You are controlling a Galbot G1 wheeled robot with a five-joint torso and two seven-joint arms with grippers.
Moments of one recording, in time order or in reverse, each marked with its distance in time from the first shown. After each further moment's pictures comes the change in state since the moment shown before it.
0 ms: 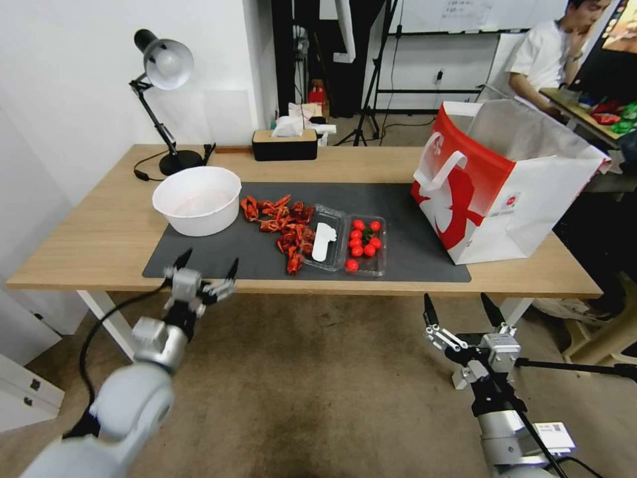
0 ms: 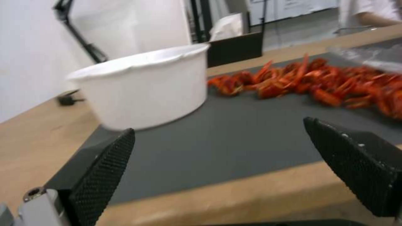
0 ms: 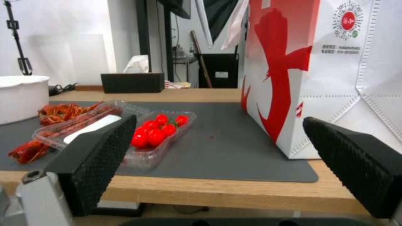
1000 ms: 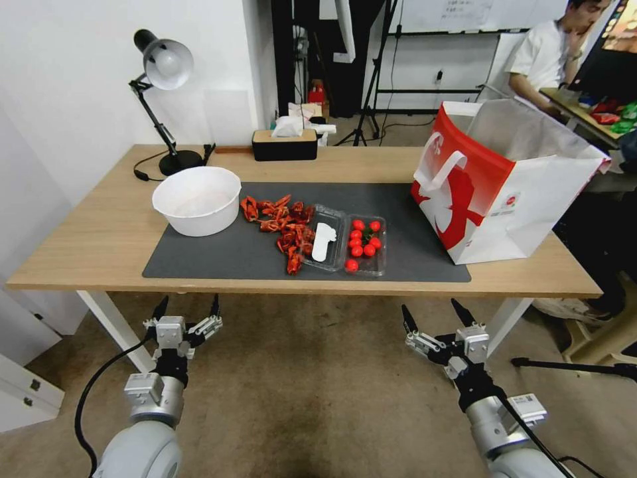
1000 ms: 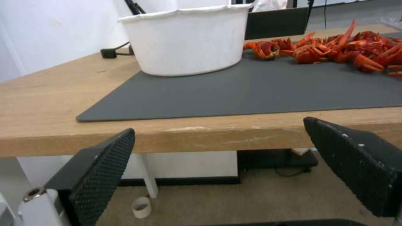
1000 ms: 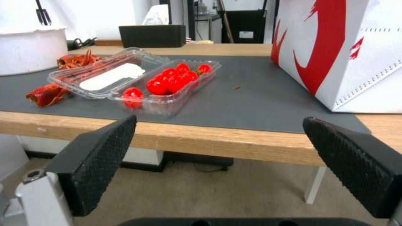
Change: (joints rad) left arm 0.101 -0.113 0.000 -0.012 0.022 -0.020 -0.124; right arm 0.066 -0.020 0.000 -0.055 0.076 -0.166 -0.113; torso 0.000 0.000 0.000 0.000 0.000
